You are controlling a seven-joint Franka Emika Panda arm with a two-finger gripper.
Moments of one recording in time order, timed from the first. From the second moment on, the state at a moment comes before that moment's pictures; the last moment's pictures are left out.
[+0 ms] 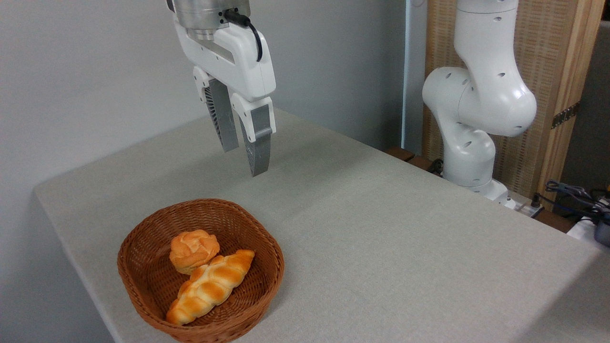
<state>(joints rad) -0.07 -0.01 0.04 -1.57 -0.07 1.57 0.82</state>
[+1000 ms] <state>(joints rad) -0.08 -0.01 0.03 -1.61 -0.09 1.70 0.82</state>
